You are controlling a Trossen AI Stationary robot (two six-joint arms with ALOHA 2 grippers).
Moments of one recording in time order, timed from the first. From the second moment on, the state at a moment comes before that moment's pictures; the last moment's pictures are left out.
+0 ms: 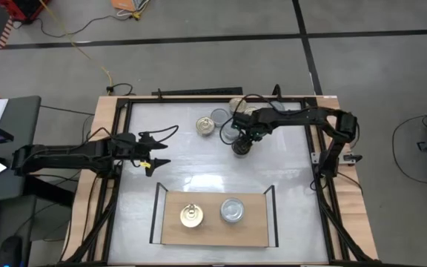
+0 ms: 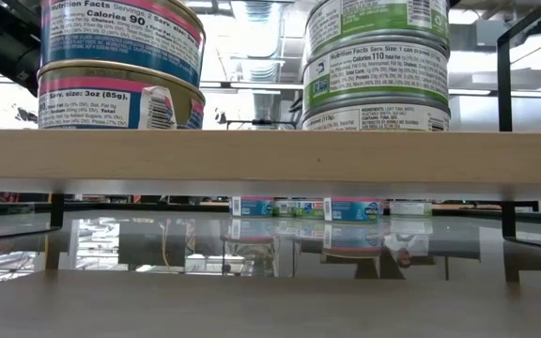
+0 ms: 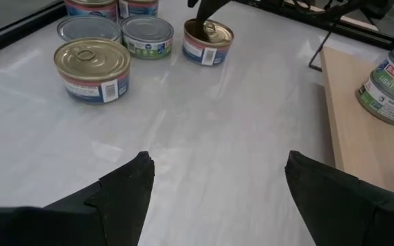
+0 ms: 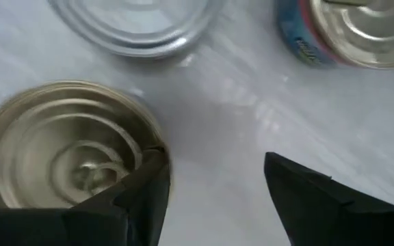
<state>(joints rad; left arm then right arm) 0.17 0.54 0.29 -0.14 -0.03 -0.21 -0.34 1.77 1.19 -0.89 0.21 0.56</state>
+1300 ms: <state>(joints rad) 0.17 0.54 0.29 -0.18 -0.03 -0.21 -0.26 1.50 1.09 -1.21 0.60 0.52</state>
